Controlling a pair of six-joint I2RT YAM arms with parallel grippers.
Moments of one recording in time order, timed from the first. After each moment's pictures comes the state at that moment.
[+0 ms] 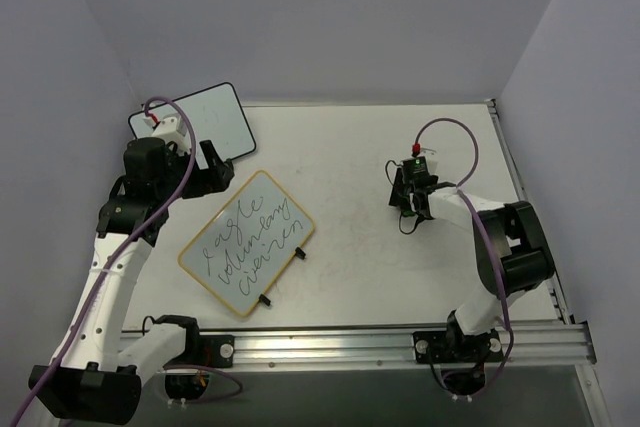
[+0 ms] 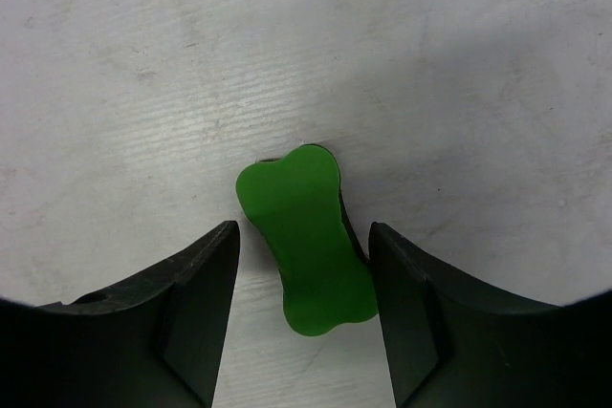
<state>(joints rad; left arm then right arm) -0.14 1.02 1.12 -0.61 0.16 -0.35 0.27 1.67 0.83 -0.09 0.26 0.43</state>
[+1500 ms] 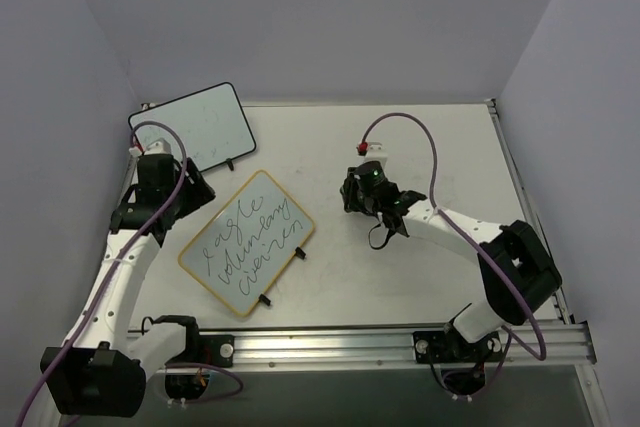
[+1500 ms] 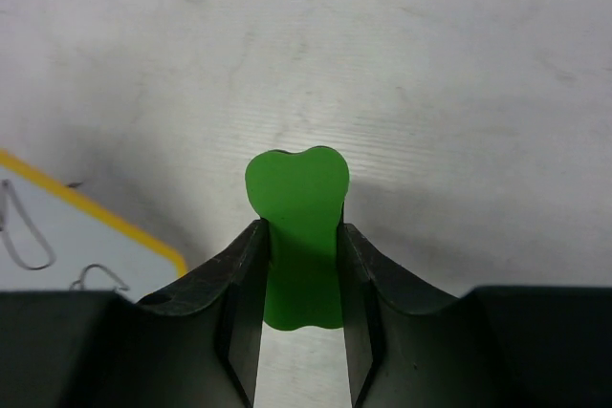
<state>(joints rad) -0.08 1.05 0.96 -0.63 -0.07 -0.57 0.63 1.53 0.88 -0.02 0.24 0.48</state>
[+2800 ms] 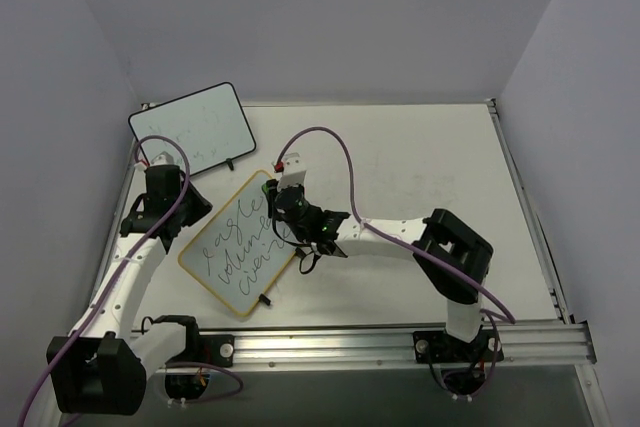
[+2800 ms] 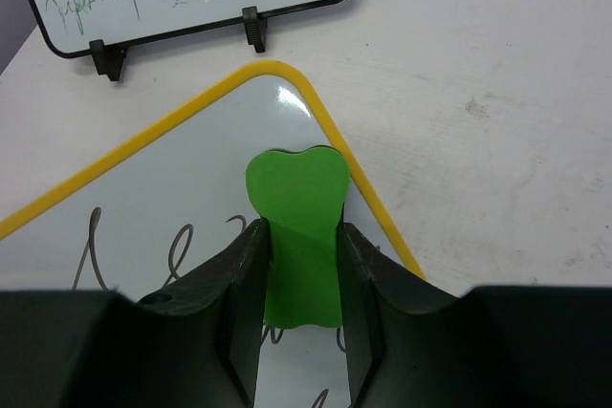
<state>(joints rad) -0.07 1.06 0.82 -0.50 -0.04 -0.68 1.04 1.86 1.15 0.33 0.53 0.41</state>
